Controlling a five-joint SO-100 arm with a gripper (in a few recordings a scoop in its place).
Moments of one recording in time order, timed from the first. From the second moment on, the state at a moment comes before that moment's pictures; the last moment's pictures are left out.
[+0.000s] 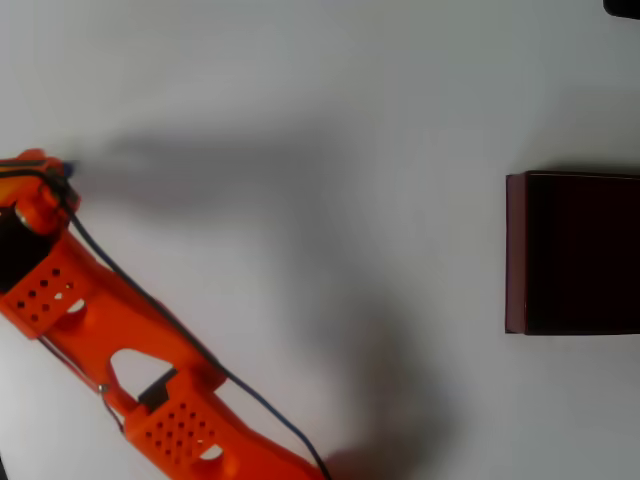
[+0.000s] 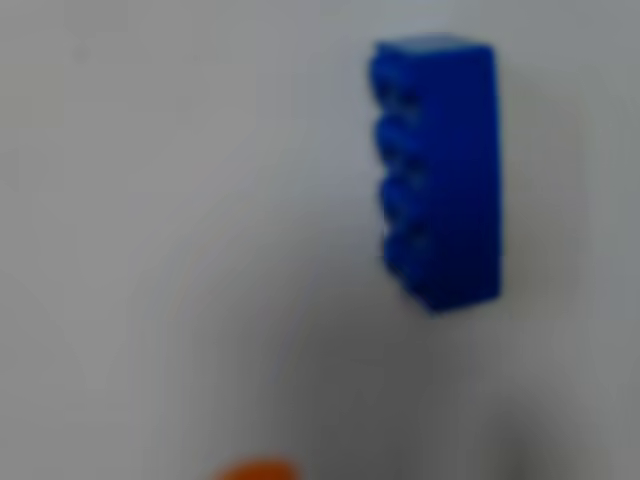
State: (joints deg) arm -40.6 29.0 -5.5 103.0 37.3
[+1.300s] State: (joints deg) arm -42.7 24.2 0.9 89.9 40.6
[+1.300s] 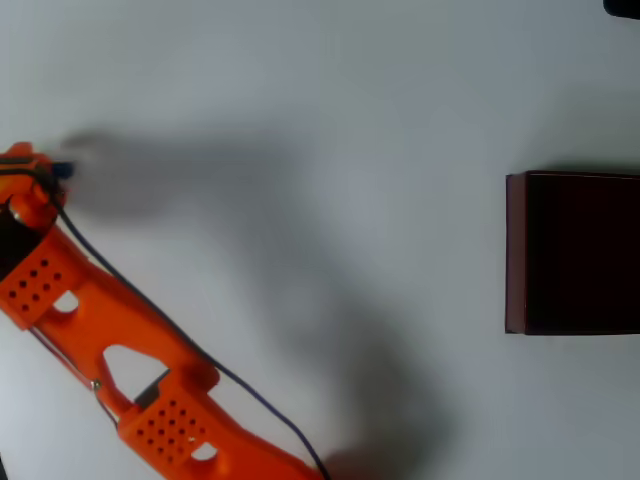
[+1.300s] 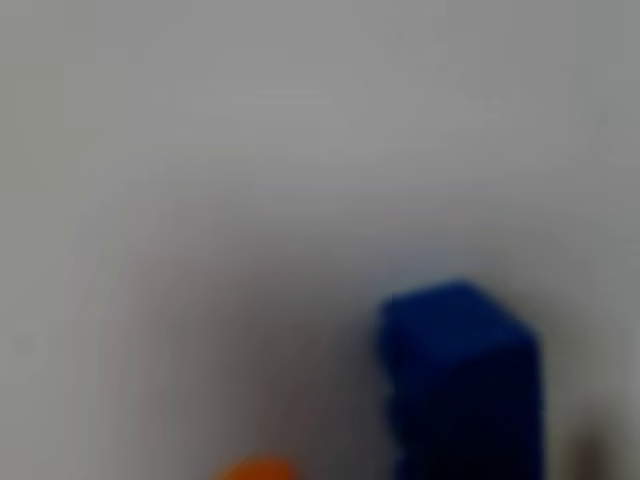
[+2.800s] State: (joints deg) arm -40.6 23.1 3.0 89.6 42.8
